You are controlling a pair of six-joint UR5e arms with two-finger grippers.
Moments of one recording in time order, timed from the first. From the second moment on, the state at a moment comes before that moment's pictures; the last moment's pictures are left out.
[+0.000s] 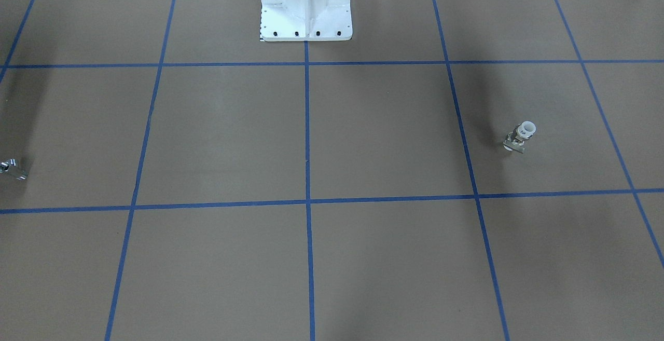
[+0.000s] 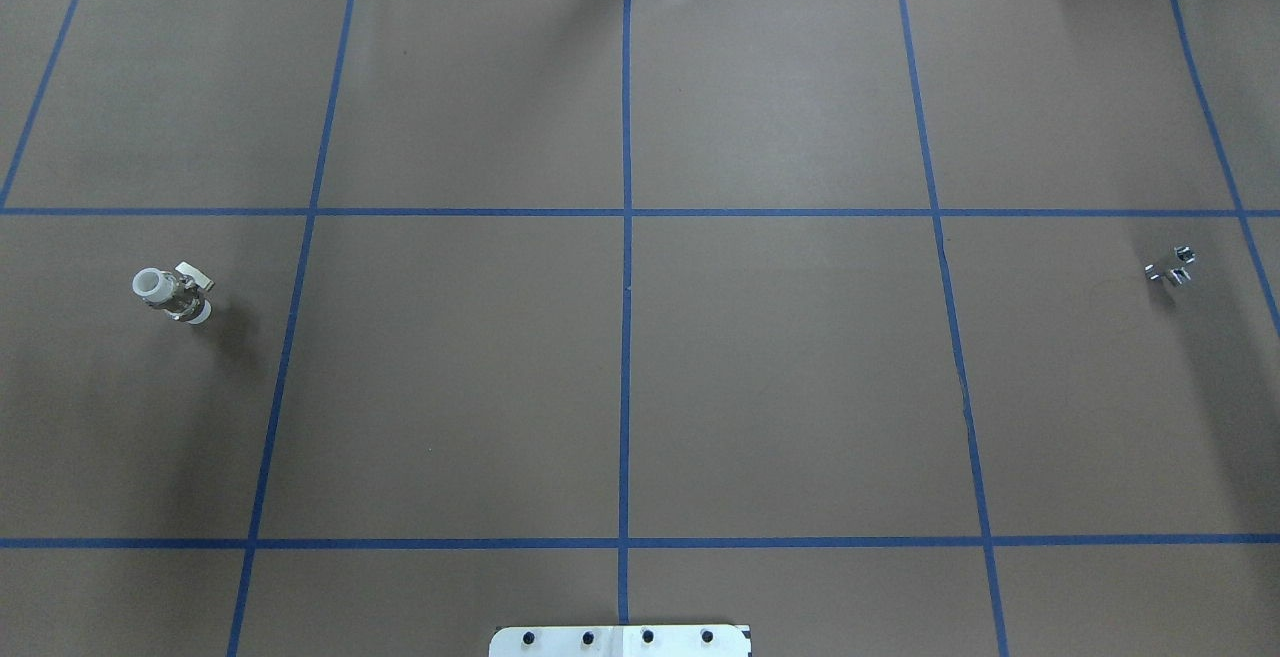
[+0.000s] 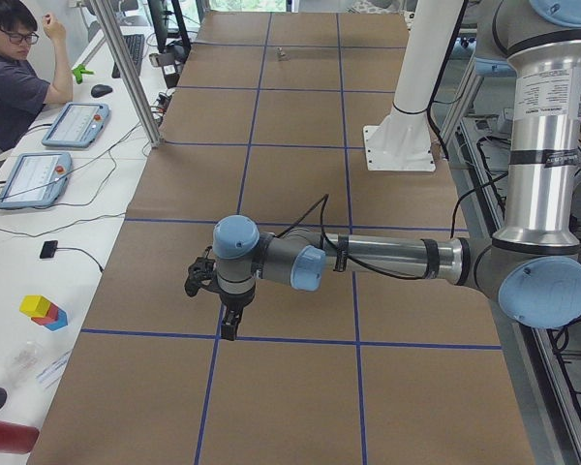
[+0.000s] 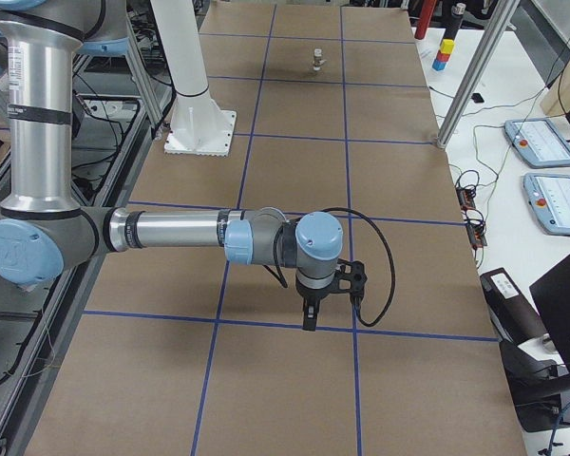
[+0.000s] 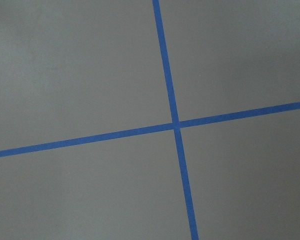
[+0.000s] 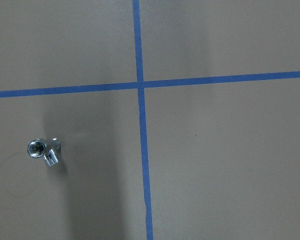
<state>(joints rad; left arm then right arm) -1.50 -1.55 -1.62 -1.75 -2.25 -0.03 1.60 -1.66 1.72 -1.64 2.34 0.05</state>
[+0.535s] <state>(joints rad) -1.50 -1.56 -1.62 -1.75 -2.25 -0.04 1.60 -1.66 1.74 -1.64 2.34 0.04</state>
